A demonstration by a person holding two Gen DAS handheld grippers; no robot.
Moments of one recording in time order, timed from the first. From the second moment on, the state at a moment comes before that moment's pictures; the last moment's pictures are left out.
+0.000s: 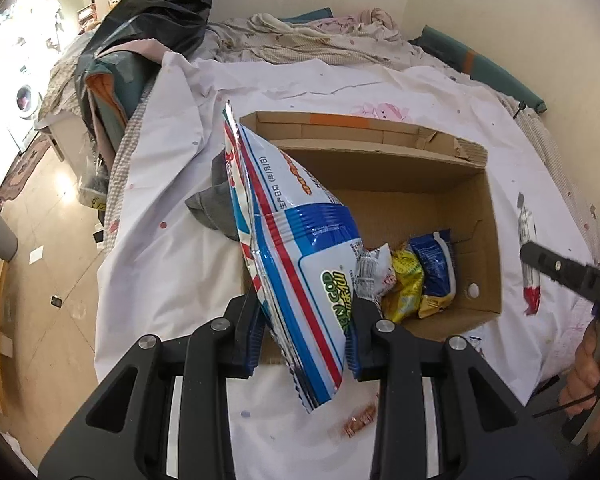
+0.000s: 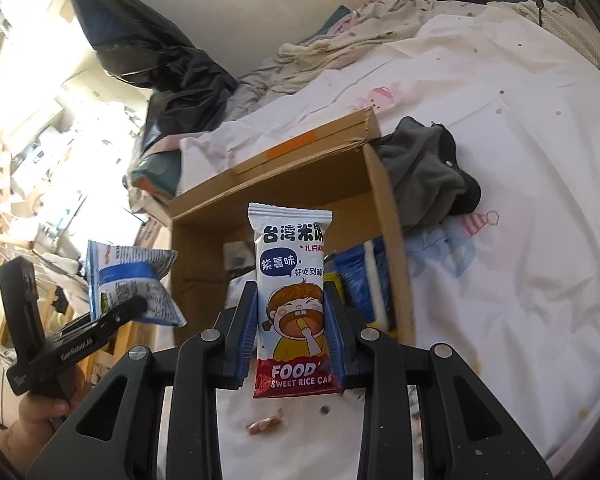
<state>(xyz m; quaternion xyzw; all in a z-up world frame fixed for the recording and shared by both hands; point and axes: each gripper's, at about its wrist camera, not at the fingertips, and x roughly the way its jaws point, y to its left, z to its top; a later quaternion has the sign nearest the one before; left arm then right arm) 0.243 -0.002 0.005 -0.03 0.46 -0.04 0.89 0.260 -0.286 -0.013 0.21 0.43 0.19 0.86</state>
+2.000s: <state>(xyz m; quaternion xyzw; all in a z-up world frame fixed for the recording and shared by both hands) 0.245 0.015 -0.012 -0.09 0.43 -0.03 0.90 0.278 -0.283 -0.028 0.19 0.45 0.16 0.85</state>
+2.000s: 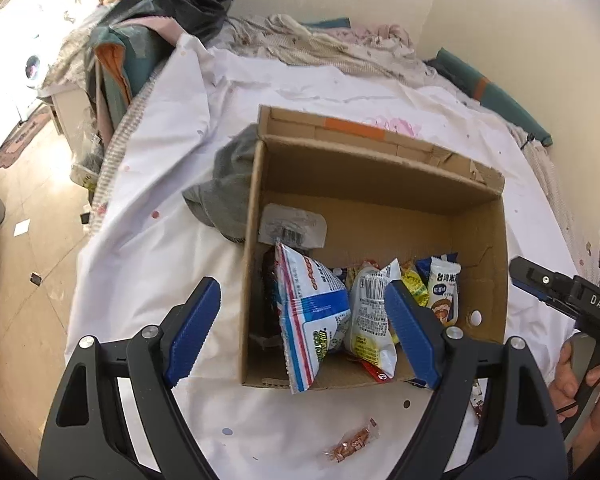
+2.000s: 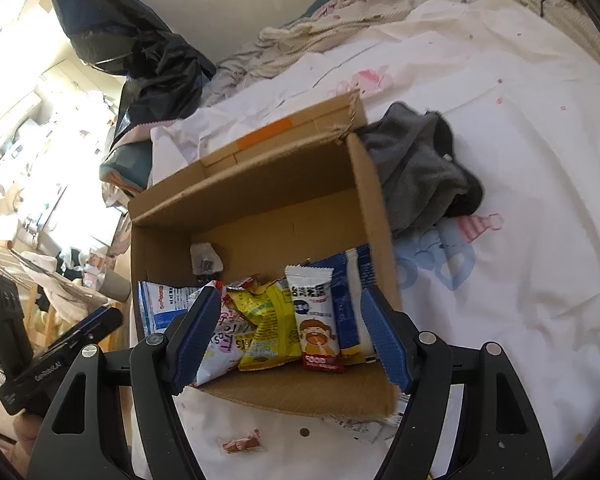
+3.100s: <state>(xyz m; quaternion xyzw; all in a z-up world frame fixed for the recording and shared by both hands) 0.177 -0.060 -0.083 0.00 0.53 -0.12 0.84 0.179 -0.343 -0.047 0.23 0.49 0.13 0.83</state>
